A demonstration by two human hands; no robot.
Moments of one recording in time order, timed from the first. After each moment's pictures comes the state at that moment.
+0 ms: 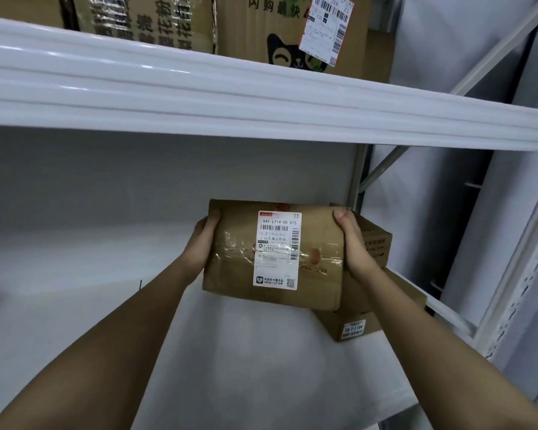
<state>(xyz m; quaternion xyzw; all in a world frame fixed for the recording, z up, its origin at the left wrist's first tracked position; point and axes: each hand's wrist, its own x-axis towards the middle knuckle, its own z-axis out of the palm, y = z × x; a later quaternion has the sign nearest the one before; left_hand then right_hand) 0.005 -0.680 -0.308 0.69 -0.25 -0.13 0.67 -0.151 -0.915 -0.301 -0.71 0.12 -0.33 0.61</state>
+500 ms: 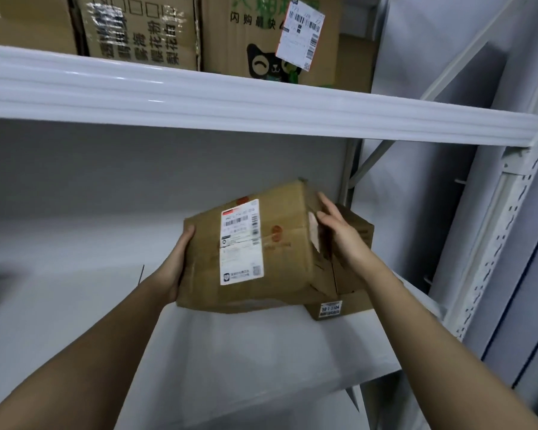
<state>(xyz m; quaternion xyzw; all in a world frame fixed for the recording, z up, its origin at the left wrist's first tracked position) -0.057 -0.636 -0.344 0.58 -0.18 -0.32 0.73 -0.228 -0.899 -0.283 -0.76 0.02 -0.23 0.60</state>
